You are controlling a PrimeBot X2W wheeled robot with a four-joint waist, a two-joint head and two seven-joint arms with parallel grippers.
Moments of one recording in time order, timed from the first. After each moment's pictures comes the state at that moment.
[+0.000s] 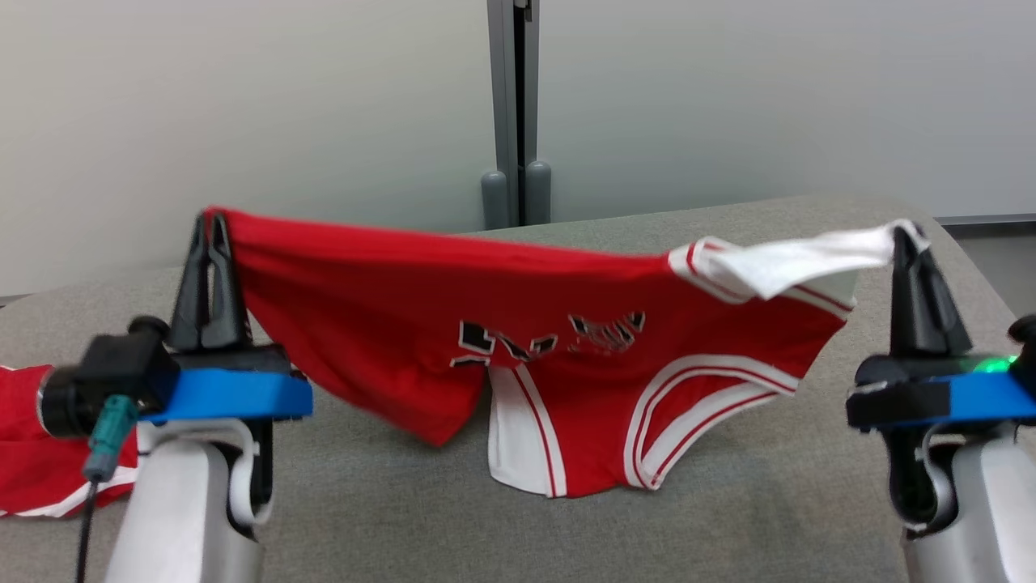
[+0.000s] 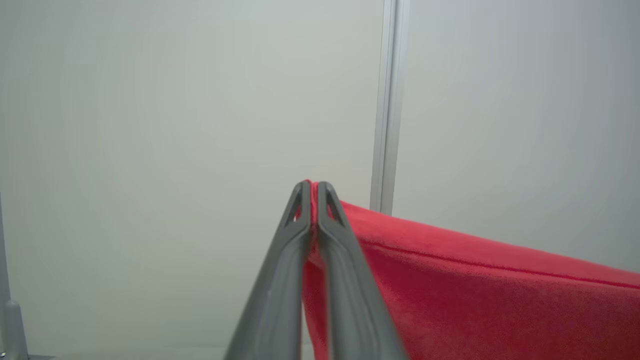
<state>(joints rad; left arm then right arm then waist) -0.28 0.08 -0.03 0.23 -0.17 -0.01 -0.26 -0.27 -0.07 -0.11 0.21 0.26 0.13 -0.26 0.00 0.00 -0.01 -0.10</state>
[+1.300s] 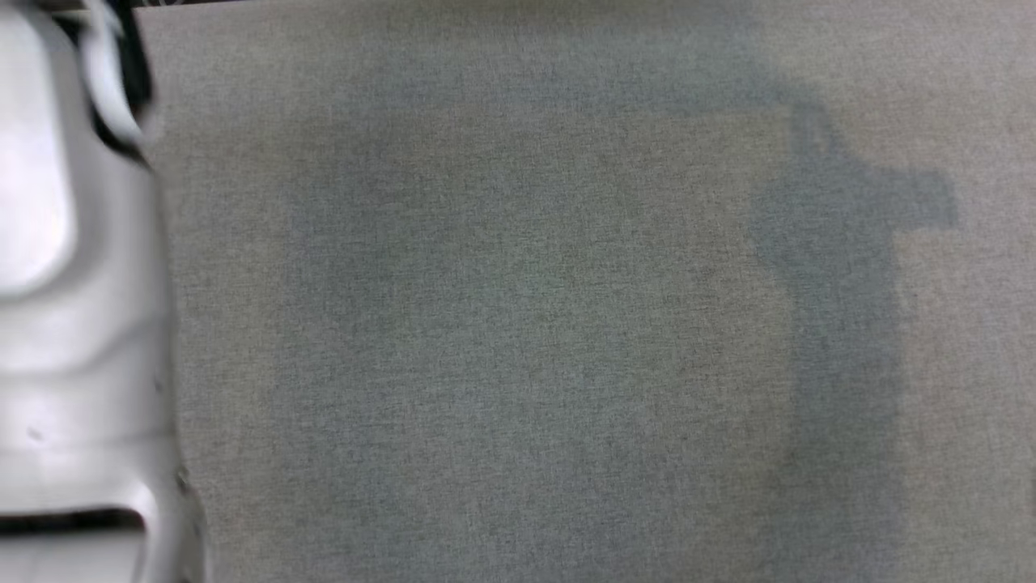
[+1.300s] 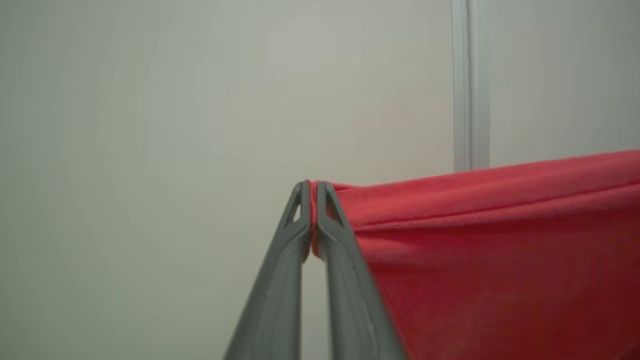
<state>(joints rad) -1.13 0.14 0.01 0.46 -0.06 0.04 -0.26 -1.28 -0.25 -0.24 0.41 0.11 0.13 -0.26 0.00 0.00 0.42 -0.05</state>
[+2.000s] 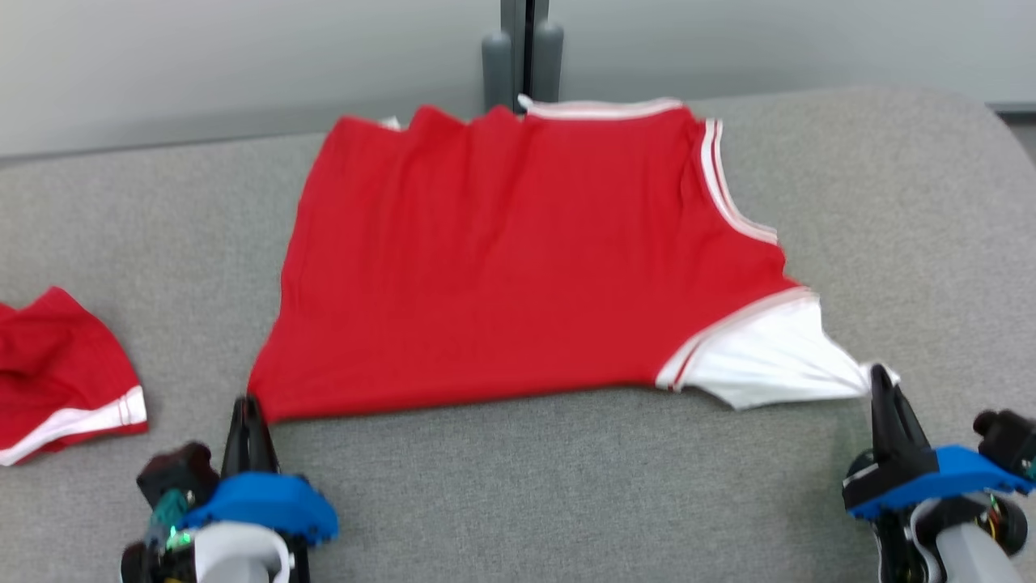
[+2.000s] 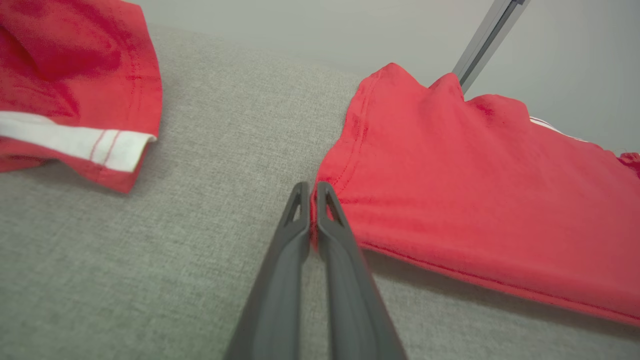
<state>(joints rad) -0.25 0.04 -0.01 0.59 -0.36 0.08 -0.26 -0.31 -0.14 -0.08 0.64 0.54 0.13 -0.26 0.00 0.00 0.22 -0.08</state>
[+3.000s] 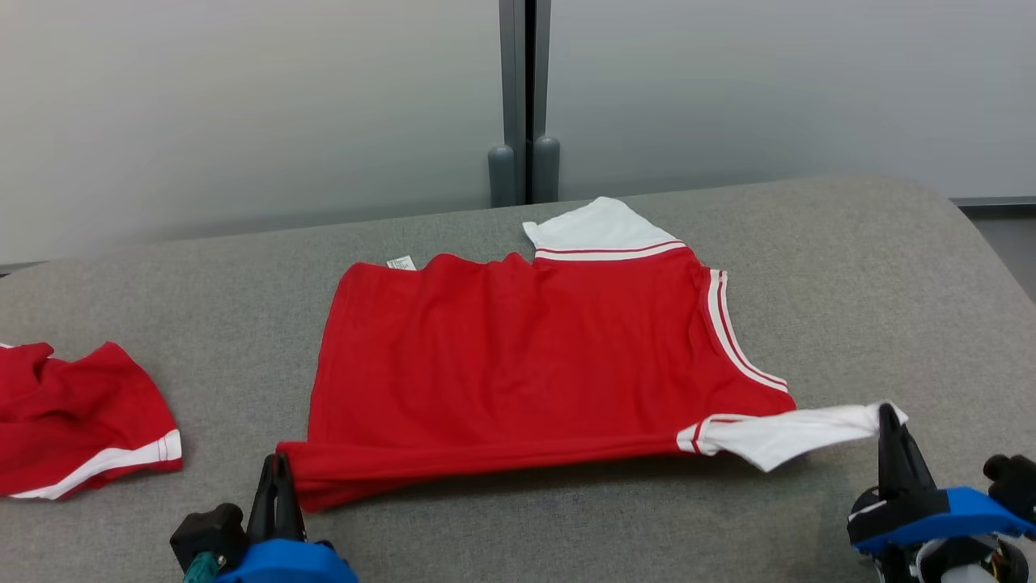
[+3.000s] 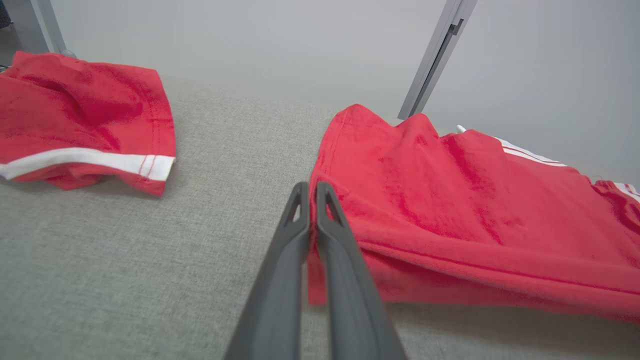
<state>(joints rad) -0.03 0.05 -0.08 0.47 -0.33 0.08 -0.26 -0.15 -0.11 -0.11 0.56 0.59 0.13 -0.26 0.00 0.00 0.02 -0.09</state>
